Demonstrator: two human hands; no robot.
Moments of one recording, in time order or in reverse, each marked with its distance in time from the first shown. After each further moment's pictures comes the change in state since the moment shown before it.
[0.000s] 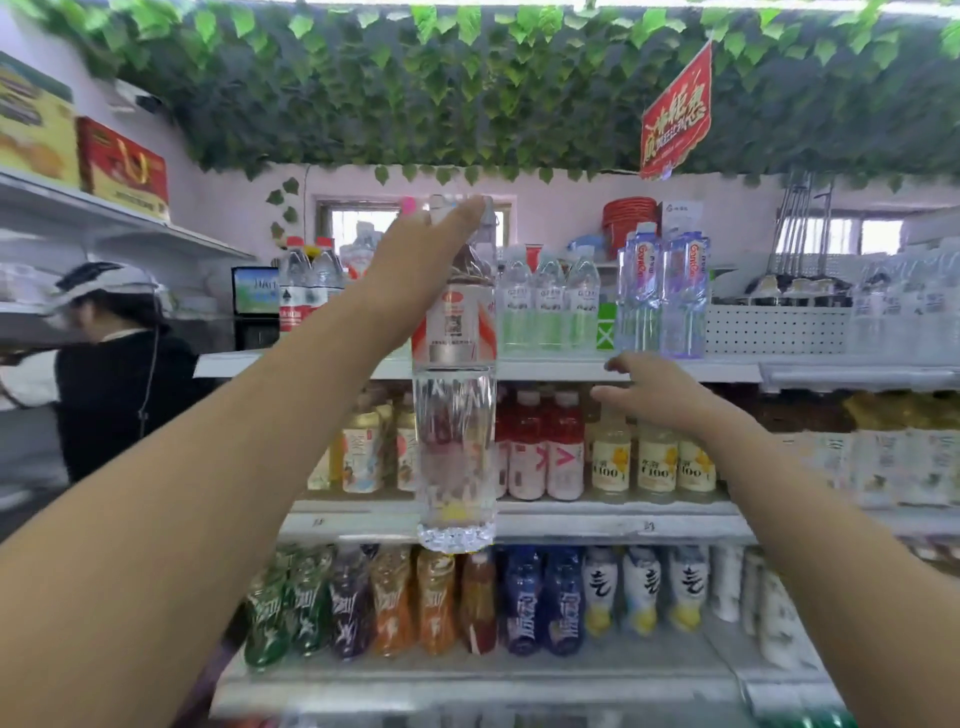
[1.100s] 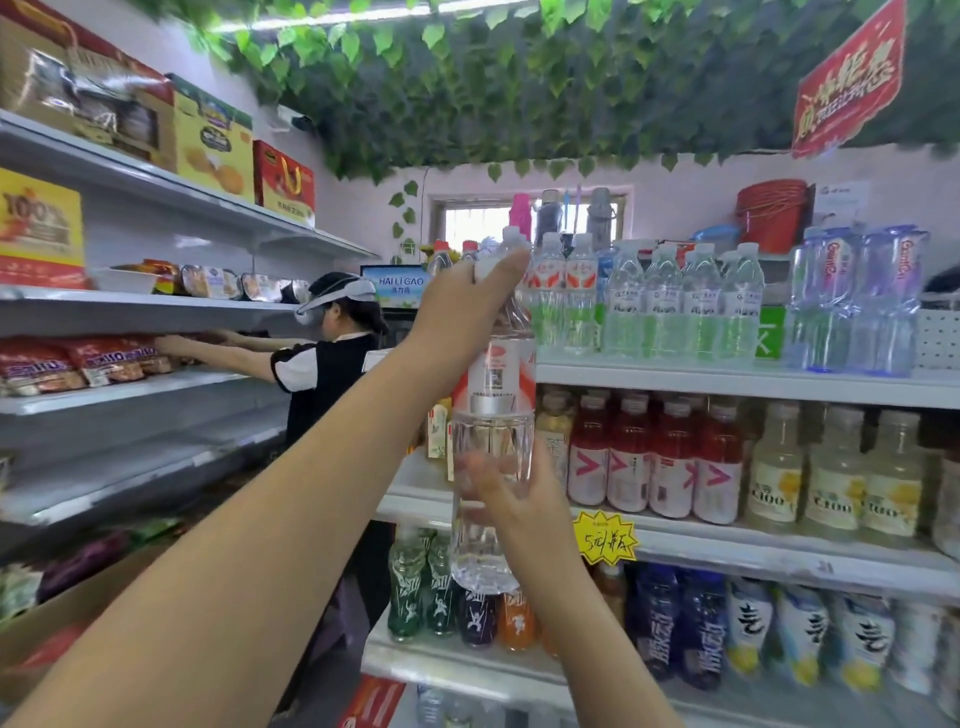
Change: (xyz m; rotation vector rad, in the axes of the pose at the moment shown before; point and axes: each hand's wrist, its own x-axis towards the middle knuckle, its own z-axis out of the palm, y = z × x) left_hand -0.027 -0.037 -0.116 0.148 0.080 -0.055; right_hand -0.098 -0.244 0.144 1.271 -0.114 -0.169
